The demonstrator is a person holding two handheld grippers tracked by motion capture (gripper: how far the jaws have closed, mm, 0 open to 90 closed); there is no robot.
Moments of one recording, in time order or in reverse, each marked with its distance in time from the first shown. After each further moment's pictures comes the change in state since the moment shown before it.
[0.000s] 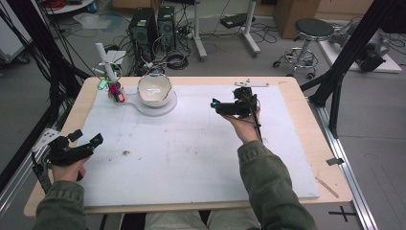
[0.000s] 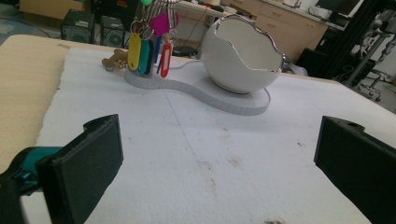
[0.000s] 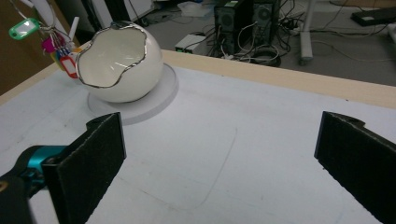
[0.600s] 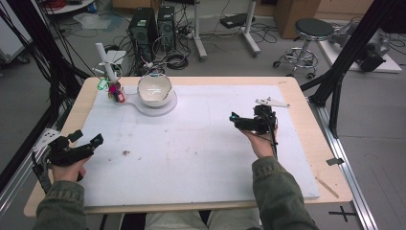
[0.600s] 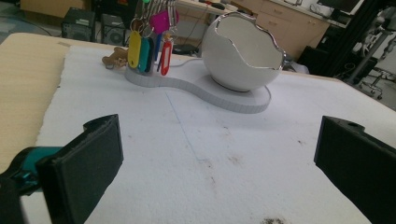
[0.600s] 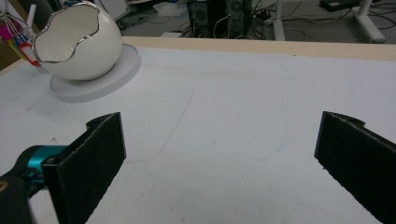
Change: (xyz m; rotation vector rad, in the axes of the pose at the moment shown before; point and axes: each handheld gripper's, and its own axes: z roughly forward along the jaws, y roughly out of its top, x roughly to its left) left arm -0.001 0.000 0.000 0.011 0.004 0.003; right arm -0.038 -0.055 -0.033 -0.020 -0.074 0.071
